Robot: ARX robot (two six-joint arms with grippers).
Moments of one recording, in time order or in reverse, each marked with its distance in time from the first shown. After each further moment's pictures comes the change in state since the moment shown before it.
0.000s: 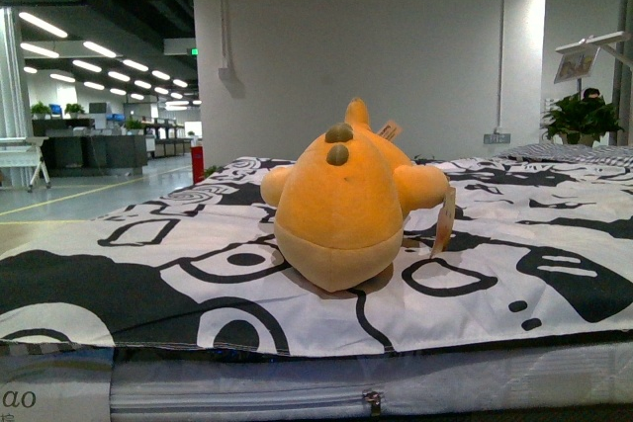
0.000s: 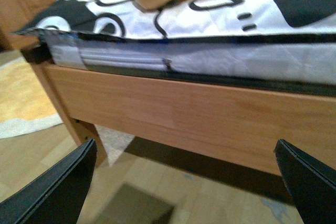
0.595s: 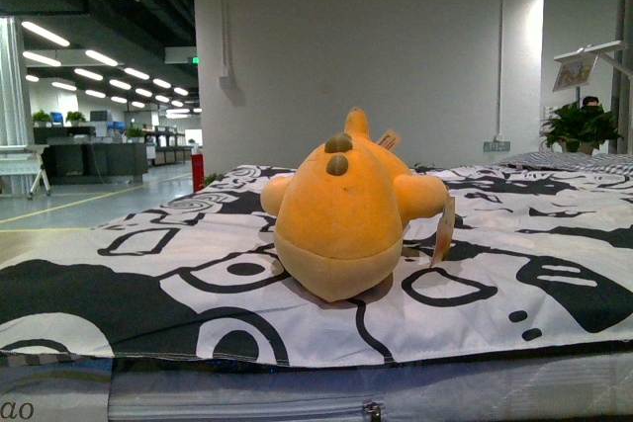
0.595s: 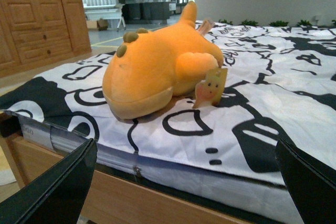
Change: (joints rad) left arm 0.000 0.000 0.000 0.000 0.001 0.000; right arm 0.076 0.671 0.346 0.515 0.148 -0.046
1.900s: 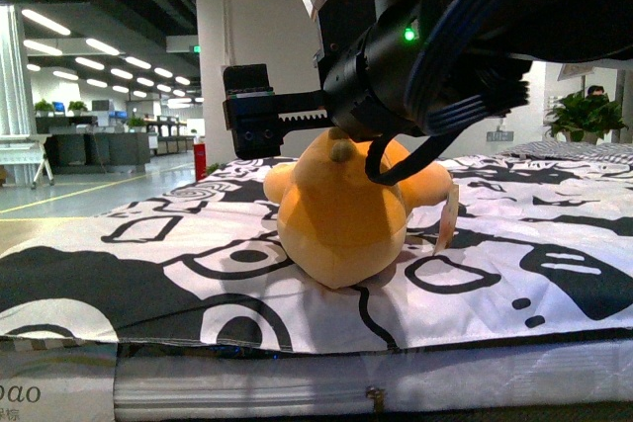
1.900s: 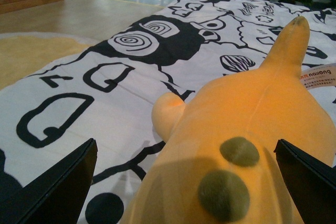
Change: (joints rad) left arm 0.000 0.000 0.000 0.000 0.000 0.000; right arm 0.471 0.985 1.051 -0.274 0.573 -0.136
